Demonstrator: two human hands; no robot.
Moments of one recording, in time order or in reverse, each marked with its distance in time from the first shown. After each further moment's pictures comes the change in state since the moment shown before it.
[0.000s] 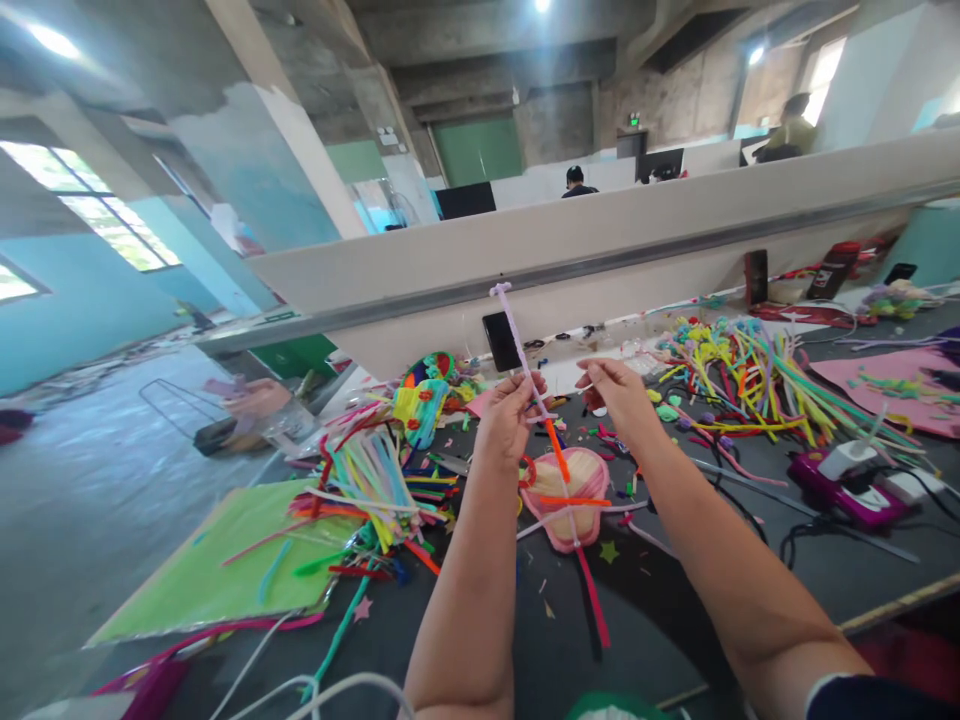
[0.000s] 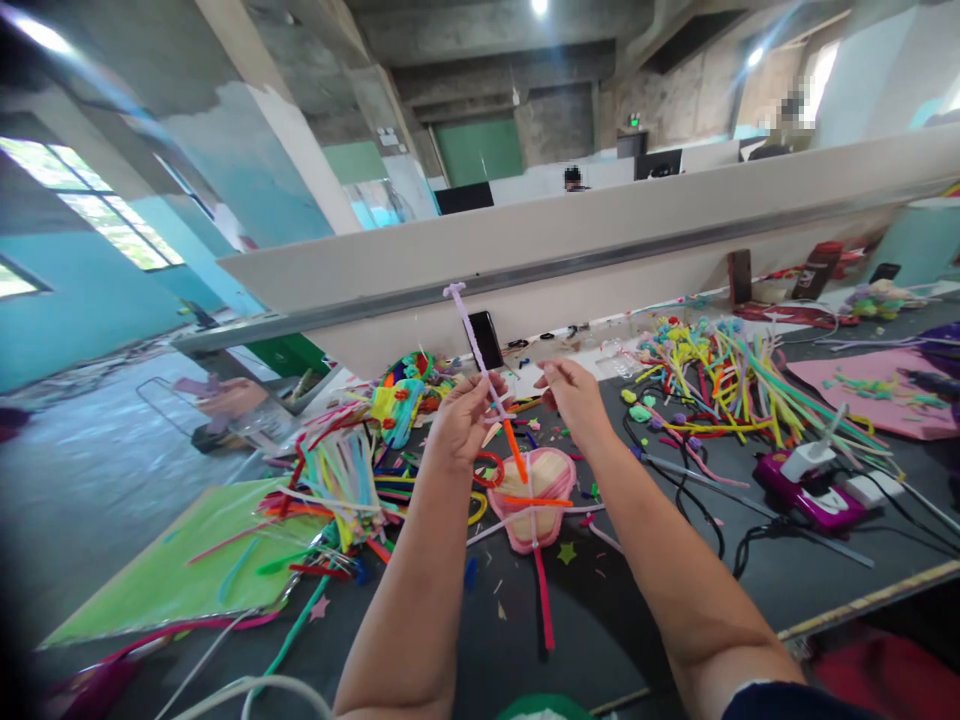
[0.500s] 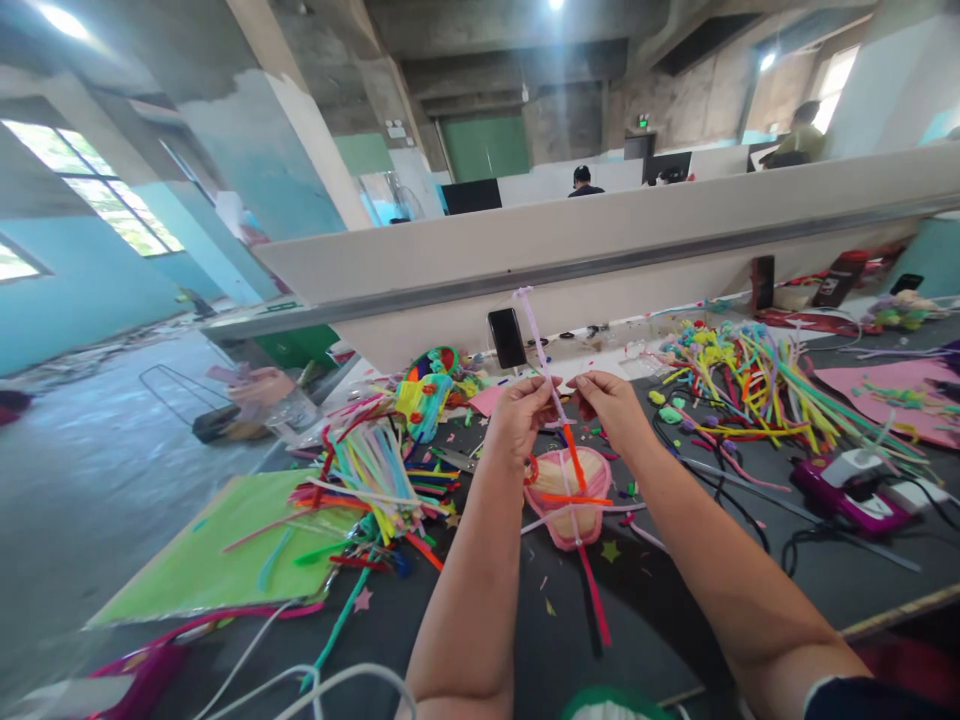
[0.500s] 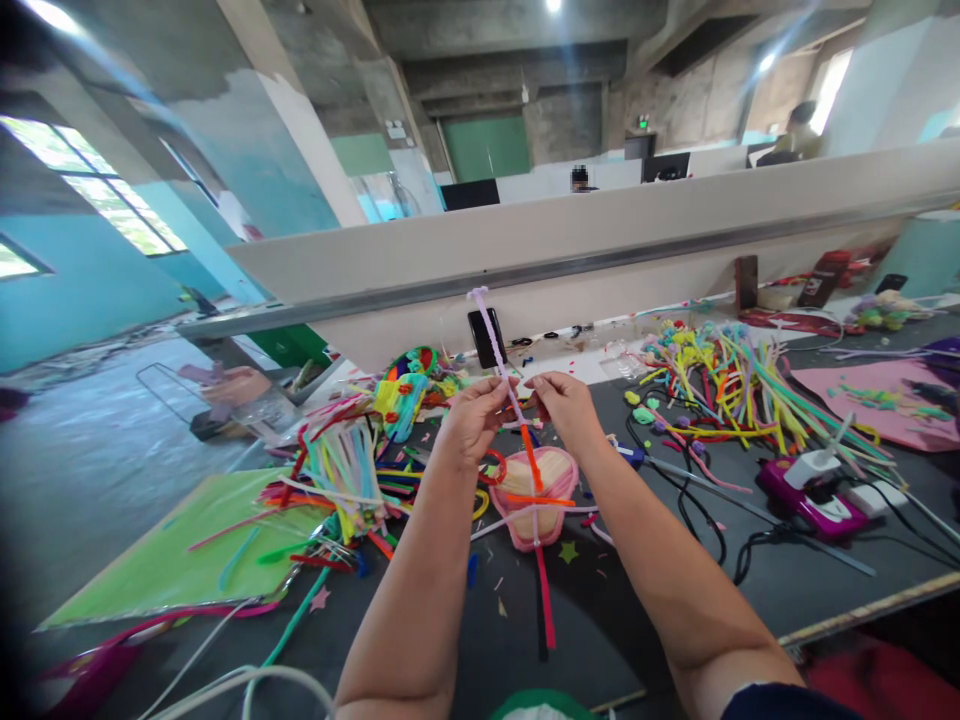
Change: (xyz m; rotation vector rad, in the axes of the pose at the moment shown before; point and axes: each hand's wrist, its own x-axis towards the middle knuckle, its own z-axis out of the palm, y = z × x) left_hand -0.005 -0.001 0.001 0.155 -0.116 -0.072; right_hand -0.009 0.011 0.016 -0.033 -0.113 0.005
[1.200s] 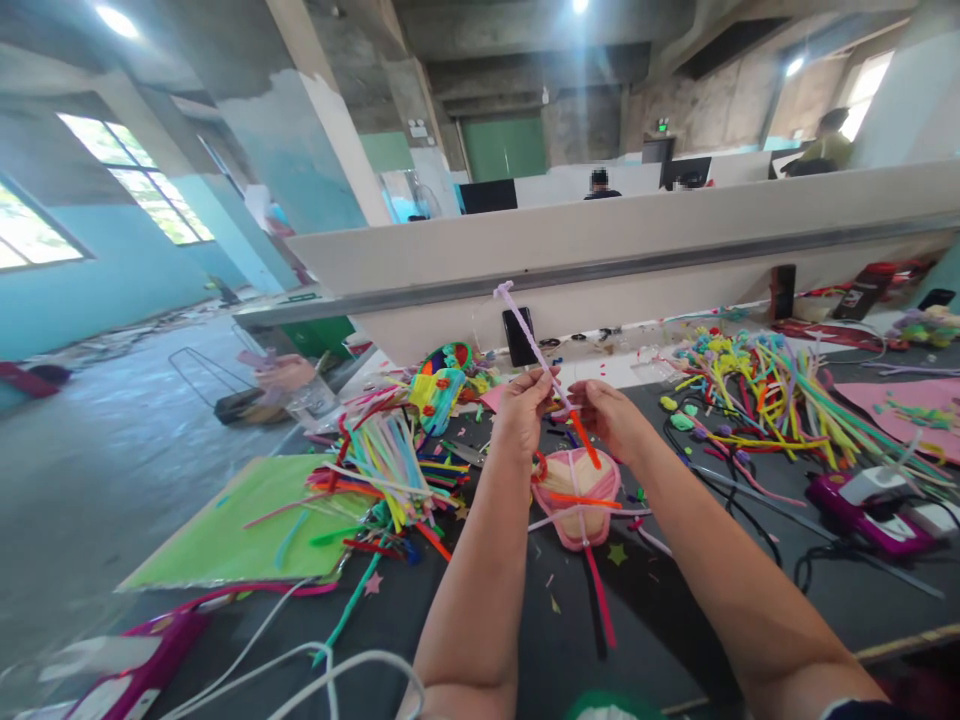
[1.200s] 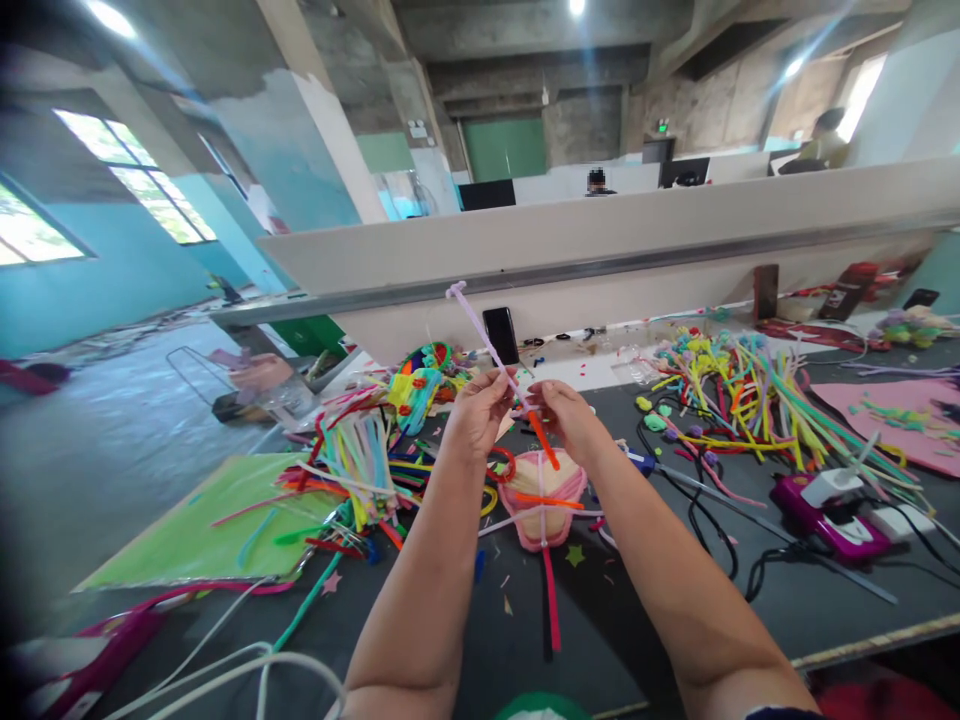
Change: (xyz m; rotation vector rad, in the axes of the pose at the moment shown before) left_hand 0.006 0.002 -0.007 -0.084 0.106 0.146; right_hand -0.003 0.009 0.008 0.334 -0.191 0.313
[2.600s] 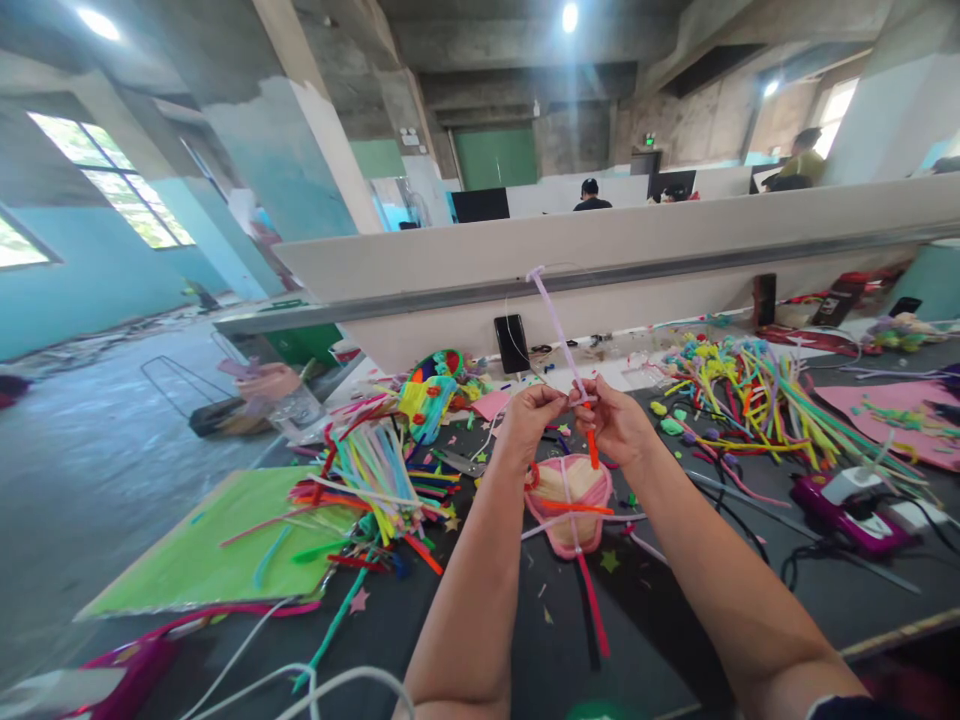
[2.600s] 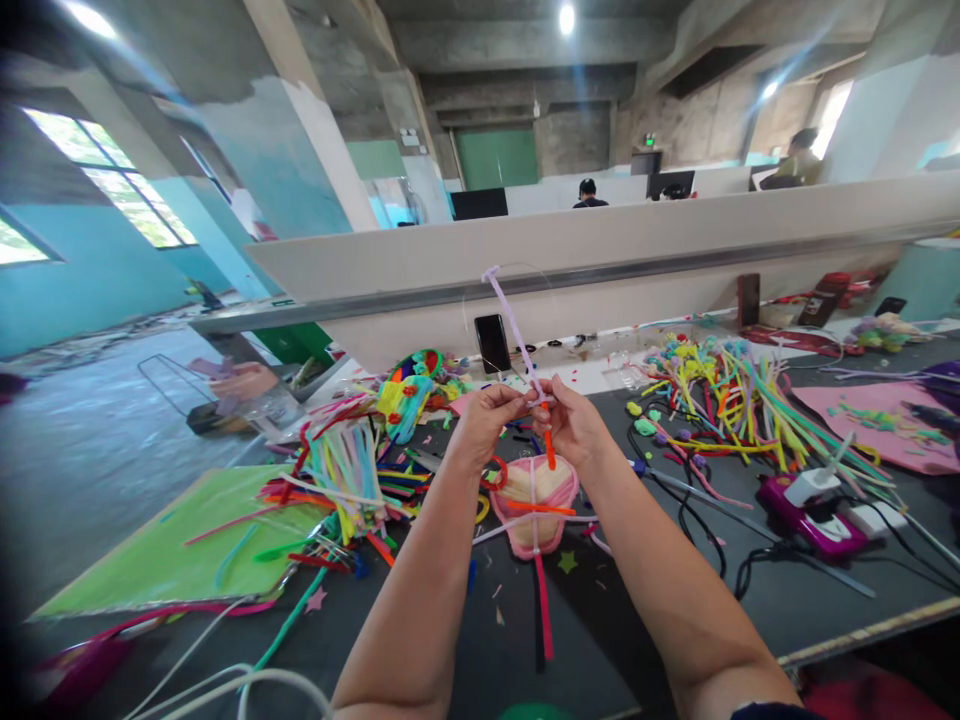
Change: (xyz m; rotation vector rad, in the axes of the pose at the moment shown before) left_hand -0.001 -0.014 0.003 0.239 -0.163 0.046; right_hand 0.000 -0.013 -0.007 0.434 -0.191 -0.013
